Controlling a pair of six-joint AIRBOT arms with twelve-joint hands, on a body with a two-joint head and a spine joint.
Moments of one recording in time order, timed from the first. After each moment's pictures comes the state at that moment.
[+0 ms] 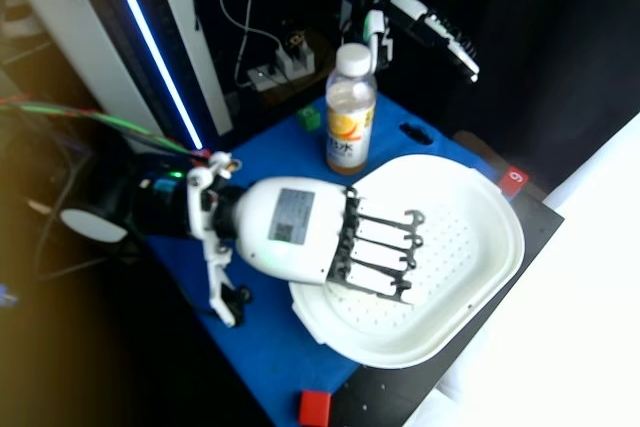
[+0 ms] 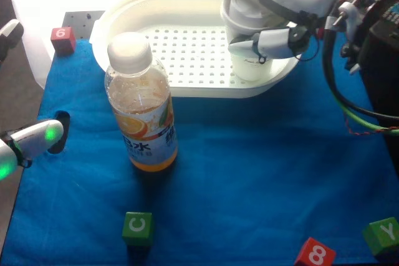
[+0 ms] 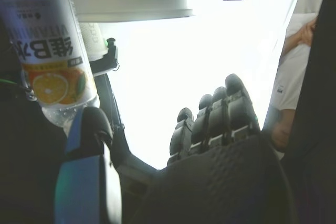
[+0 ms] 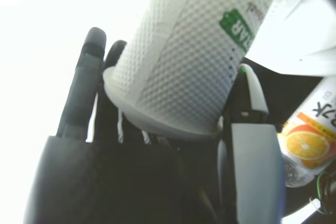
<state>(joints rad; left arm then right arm) 1.36 -0.91 0.88 -0.57 -1.55 0.81 -0.55 -1.31 1.45 0.02 0.57 -0.90</state>
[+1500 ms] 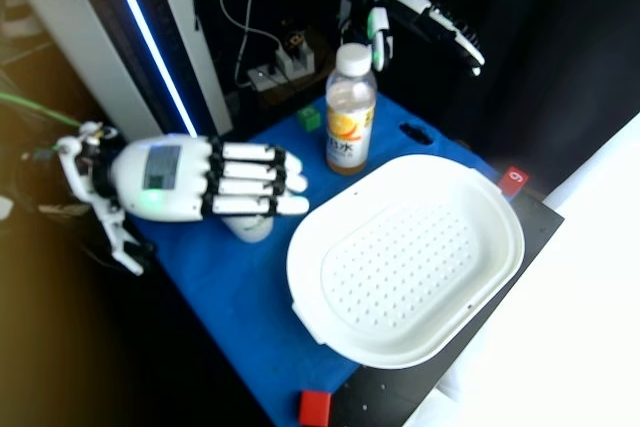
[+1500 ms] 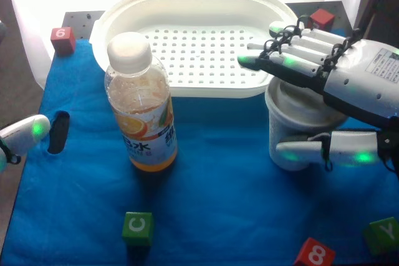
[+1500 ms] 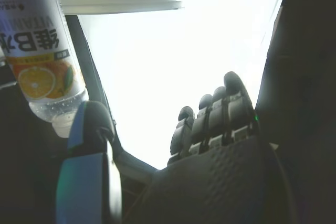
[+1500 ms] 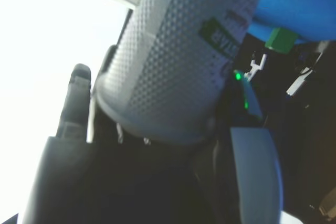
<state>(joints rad) 1.39 -0.91 0.87 -0.61 -1.60 0.79 -0.86 -0.98 1.05 -0.18 0.88 -0.71</state>
